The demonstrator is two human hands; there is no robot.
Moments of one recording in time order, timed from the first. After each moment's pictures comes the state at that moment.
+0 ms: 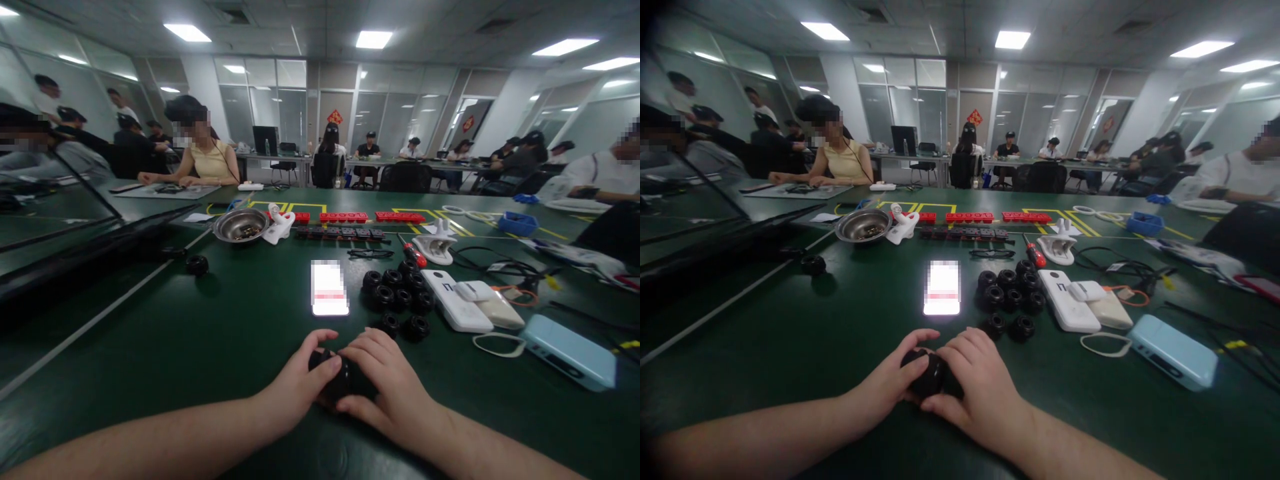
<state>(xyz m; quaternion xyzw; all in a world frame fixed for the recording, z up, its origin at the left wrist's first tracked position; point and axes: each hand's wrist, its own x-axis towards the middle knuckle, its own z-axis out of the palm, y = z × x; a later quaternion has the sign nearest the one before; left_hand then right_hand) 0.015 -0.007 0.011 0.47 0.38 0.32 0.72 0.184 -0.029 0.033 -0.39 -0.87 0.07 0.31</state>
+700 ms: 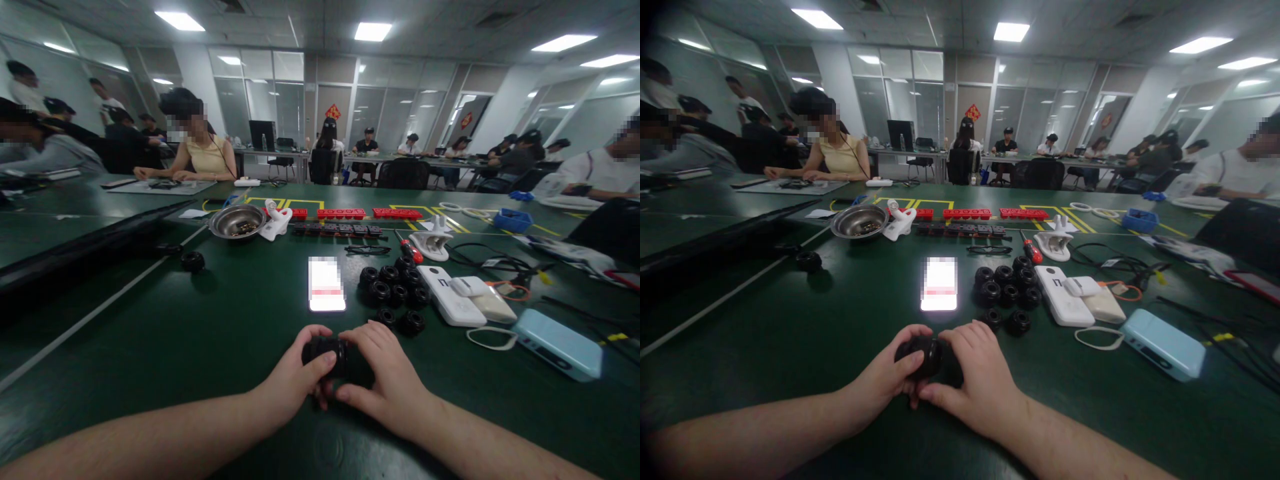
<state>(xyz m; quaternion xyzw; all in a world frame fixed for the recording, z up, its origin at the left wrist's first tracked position) 0.017 -0.009 0.012 0.47 0.38 0.33 0.73 0.186 -0.029 0.029 -0.44 -0.84 0.11 0.31</state>
